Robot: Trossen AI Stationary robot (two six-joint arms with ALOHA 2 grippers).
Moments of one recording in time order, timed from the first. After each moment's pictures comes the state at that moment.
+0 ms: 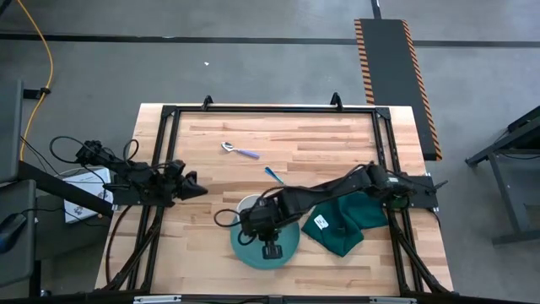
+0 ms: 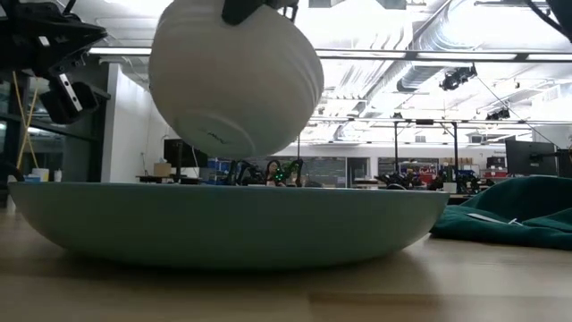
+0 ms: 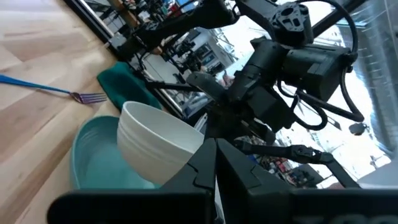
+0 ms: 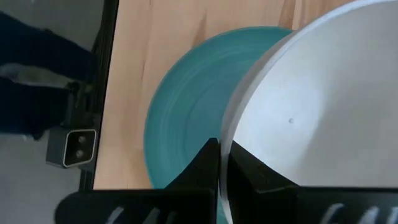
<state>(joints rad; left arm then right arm) -0.33 0.01 0.01 0.06 -0.27 -0.90 0.32 2.28 2.28 -1.15 -0.13 0.20</state>
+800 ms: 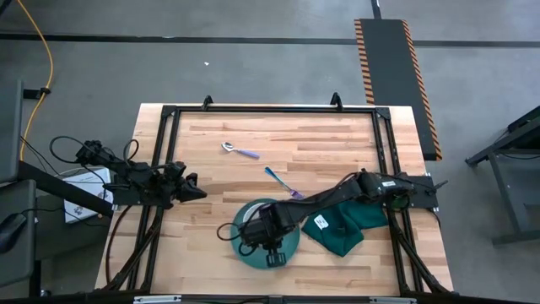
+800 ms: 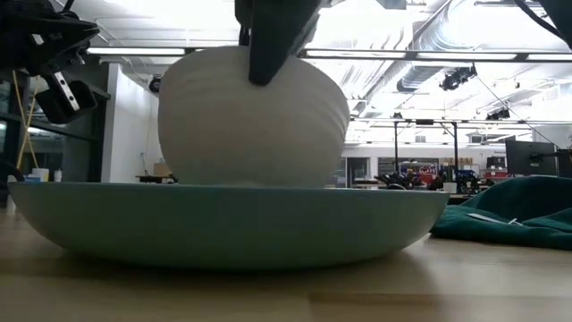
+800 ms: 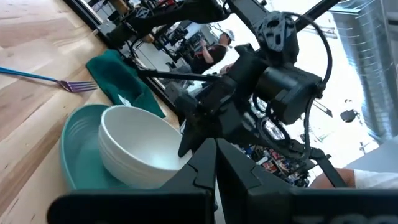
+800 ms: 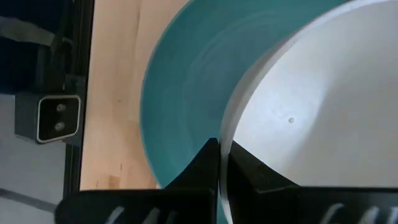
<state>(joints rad) -0.33 0.01 0.01 0.05 -0.21 -0.90 0.36 2.38 2.31 -1.22 -0.15 0.19</state>
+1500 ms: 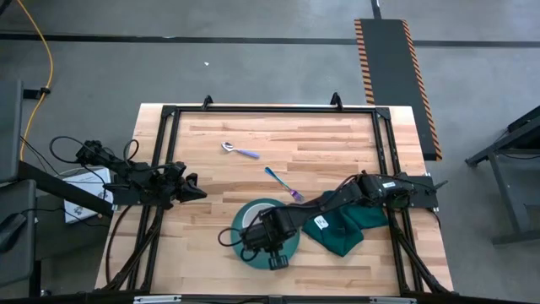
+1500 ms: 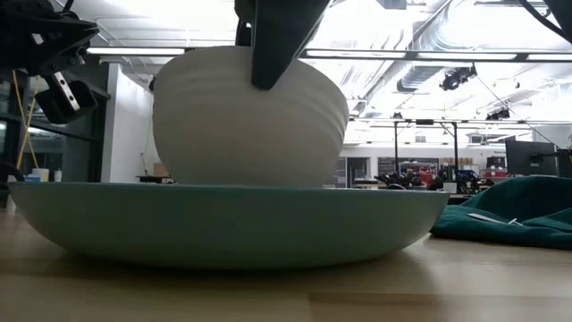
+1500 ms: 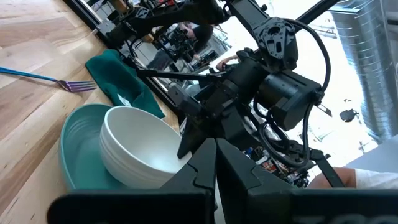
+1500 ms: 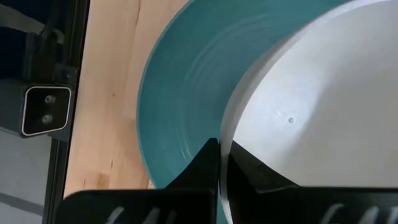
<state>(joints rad) -0.33 0.01 0.01 0.05 -0.21 -0.90 0.38 2.38 2.31 -1.22 -0.10 0.15</state>
